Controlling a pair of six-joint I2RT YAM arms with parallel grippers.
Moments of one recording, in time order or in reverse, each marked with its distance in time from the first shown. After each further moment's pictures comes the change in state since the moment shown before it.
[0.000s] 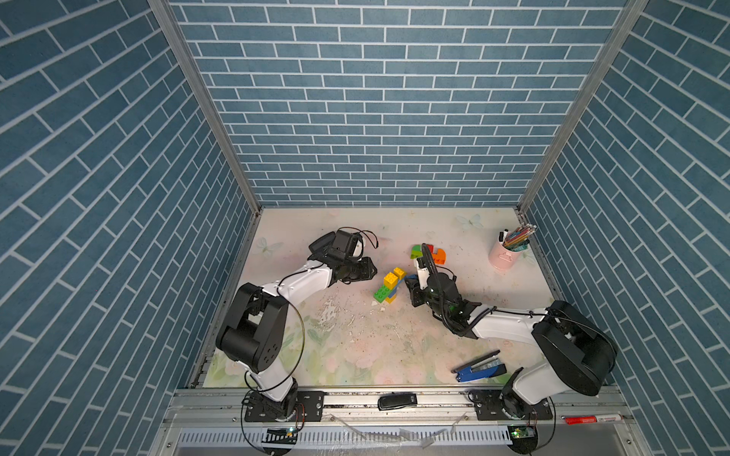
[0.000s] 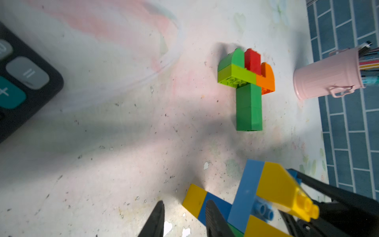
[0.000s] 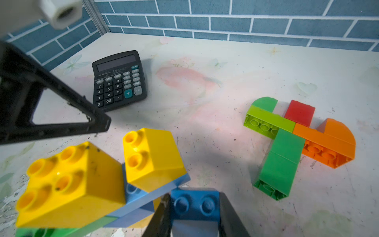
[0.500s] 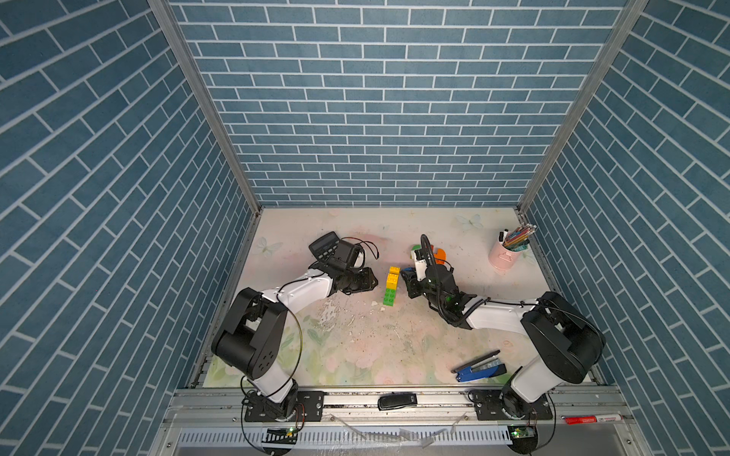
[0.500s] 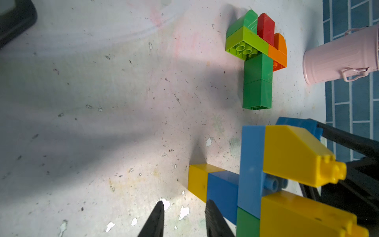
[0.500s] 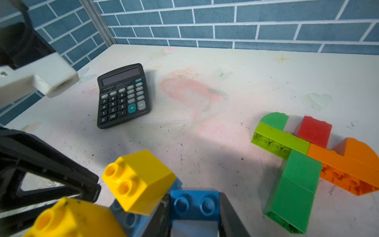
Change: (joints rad) left arm -0.048 -0.047 -0.104 0.027 0.012 -0.066; right arm -0.050 0.082 0.080 0.033 -0.100 0.007
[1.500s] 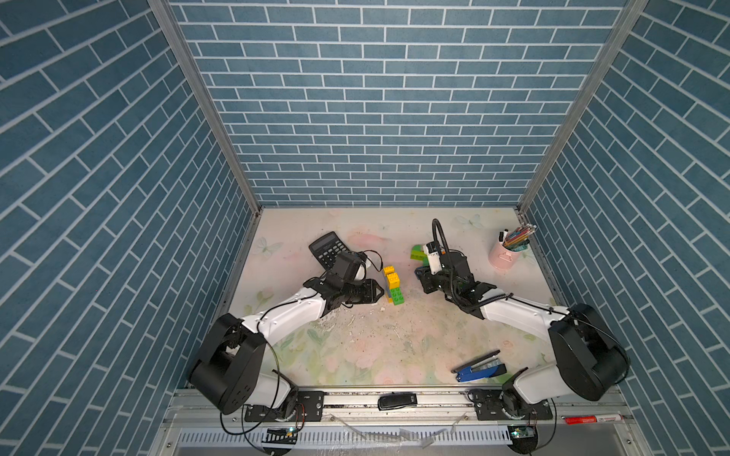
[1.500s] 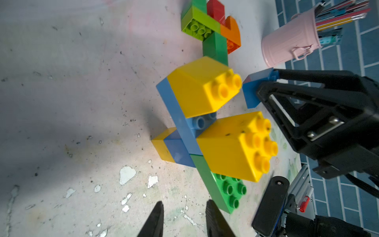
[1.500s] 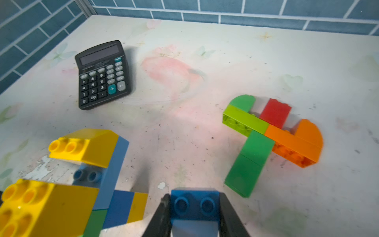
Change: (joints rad) left arm -0.075 -0.226 -0.148 0.072 0.025 -0.021; right arm -0.127 -0.174 0.083 -0.447 -0.065 -0.092
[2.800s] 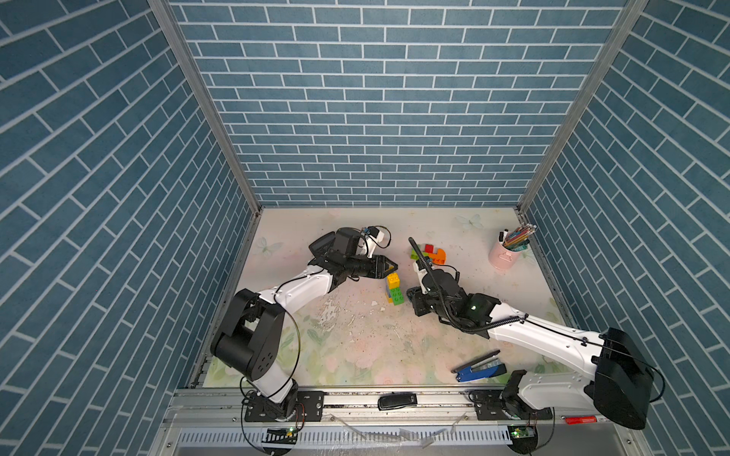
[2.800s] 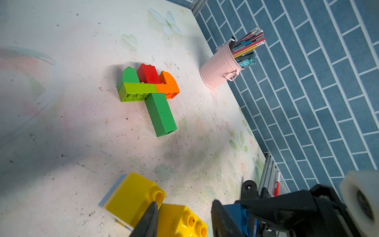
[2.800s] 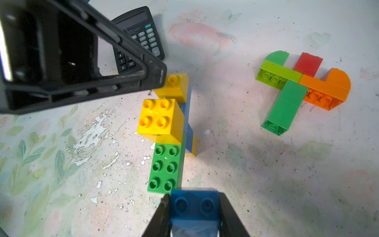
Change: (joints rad) left arm 0.077 0.229 0.217 0.159 0.277 0.164; right arm 0.310 -0.155 0.052 -0.320 0.173 0.274
